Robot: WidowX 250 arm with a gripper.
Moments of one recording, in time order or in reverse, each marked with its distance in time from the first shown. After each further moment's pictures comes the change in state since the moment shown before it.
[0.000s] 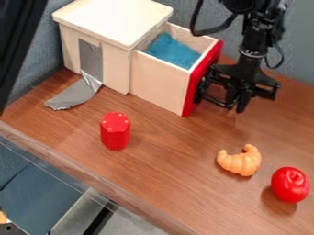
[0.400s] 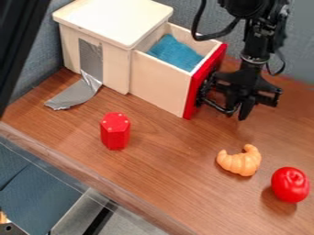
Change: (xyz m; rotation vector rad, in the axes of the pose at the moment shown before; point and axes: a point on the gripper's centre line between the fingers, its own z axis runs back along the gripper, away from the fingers) arm -0.006 -0.004 -0.002 -0.009 0.025 0.045
